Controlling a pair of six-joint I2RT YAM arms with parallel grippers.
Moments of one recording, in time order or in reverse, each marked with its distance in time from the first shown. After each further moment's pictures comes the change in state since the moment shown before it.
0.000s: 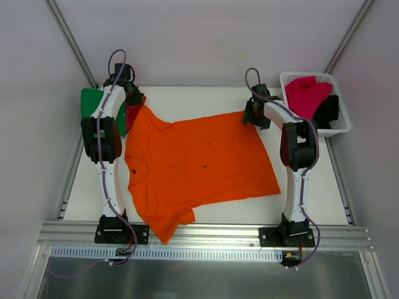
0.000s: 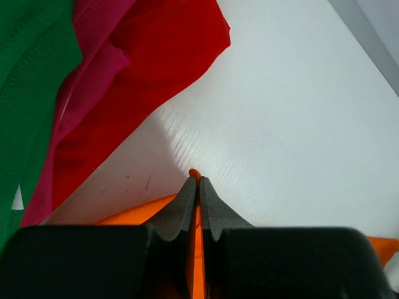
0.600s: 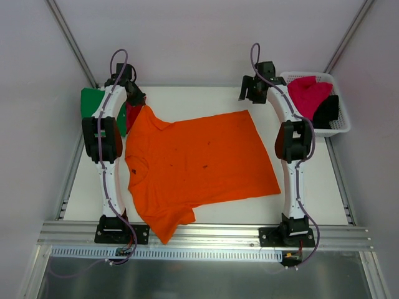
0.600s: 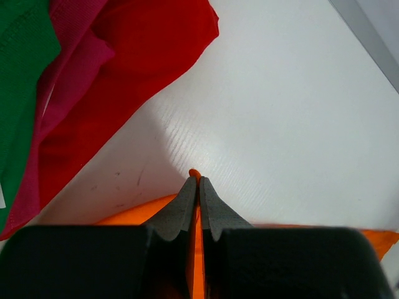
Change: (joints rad) left arm -0.013 0.000 0.002 -0.001 0.019 0.000; right arm -0.039 0.242 0.595 -0.094 -0.278 -0.122
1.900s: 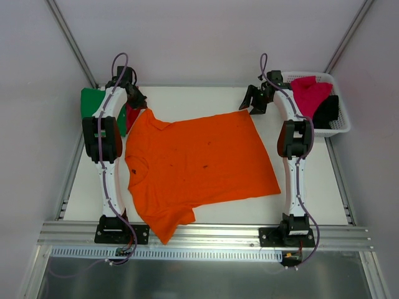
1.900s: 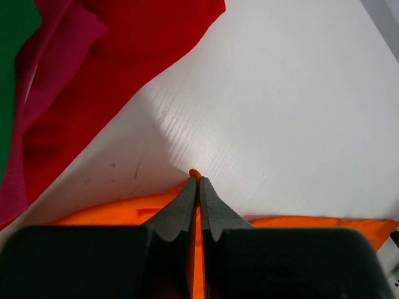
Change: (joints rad) left arm 0.000 0.002 -0.030 0.000 0.043 -0.010; right arm -0.109 0.188 0.115 -0.133 -0.367 -0.001
